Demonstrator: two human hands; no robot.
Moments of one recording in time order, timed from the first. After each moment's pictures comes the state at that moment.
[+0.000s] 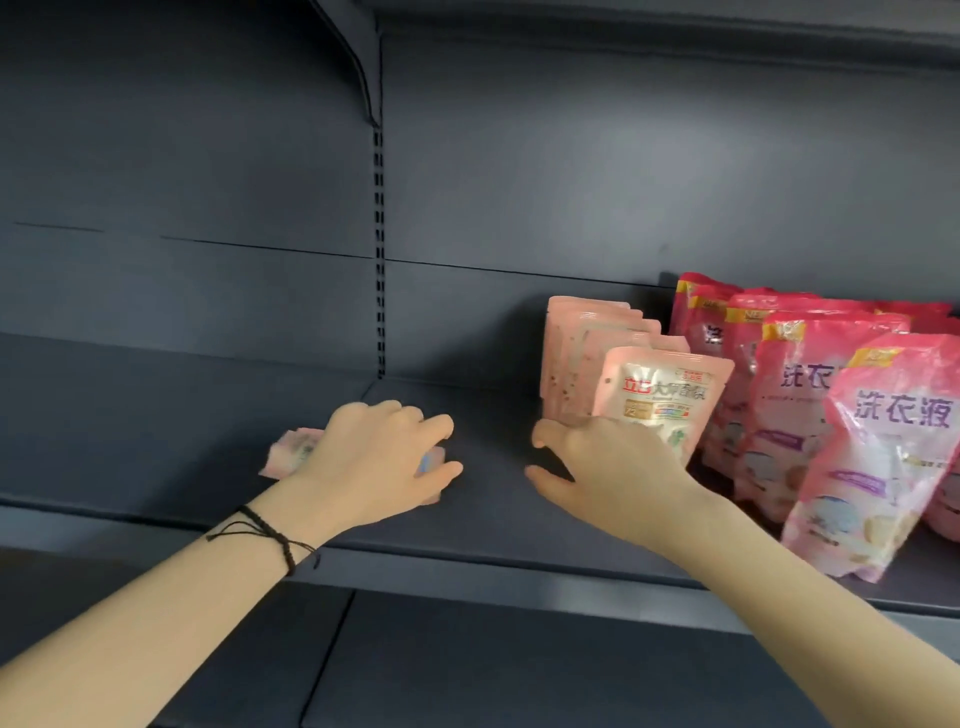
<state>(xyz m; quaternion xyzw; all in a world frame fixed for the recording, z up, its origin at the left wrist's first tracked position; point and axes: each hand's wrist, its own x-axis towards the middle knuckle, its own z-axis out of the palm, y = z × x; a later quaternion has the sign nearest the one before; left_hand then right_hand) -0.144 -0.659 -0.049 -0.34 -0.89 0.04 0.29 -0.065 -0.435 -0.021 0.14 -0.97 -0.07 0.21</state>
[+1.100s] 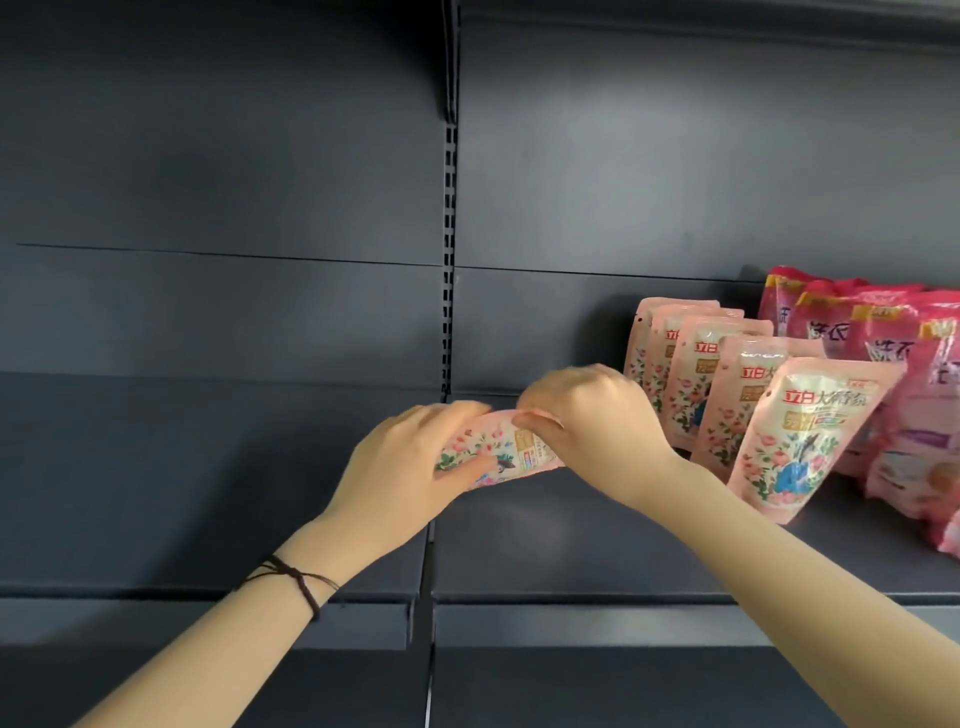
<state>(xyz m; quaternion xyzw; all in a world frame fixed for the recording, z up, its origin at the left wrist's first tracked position) -0.202 -0.765 -0.051 -0.38 -0.85 -0.27 0.26 -0.153 -0.567 -0.008 0.16 -0.92 -0.01 0.35</state>
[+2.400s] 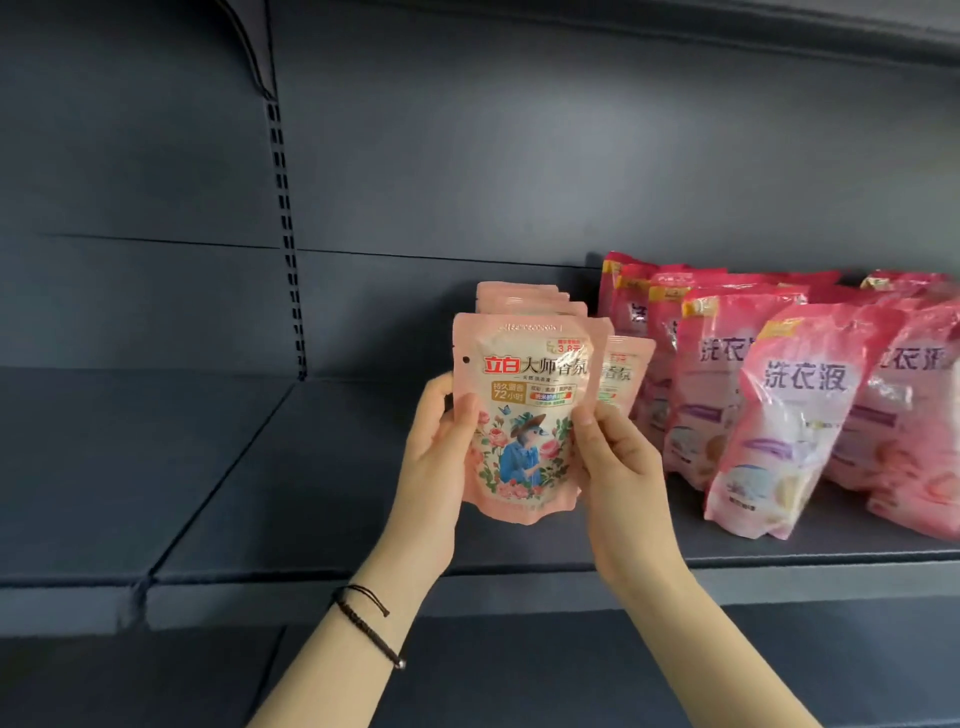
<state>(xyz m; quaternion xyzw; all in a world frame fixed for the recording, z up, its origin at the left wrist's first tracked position) -0.102 -0.542 -0.062 -0.28 -0.54 -0.80 -0.01 -0.041 -0.415 -0.059 0.00 -0.61 0.72 0.32</state>
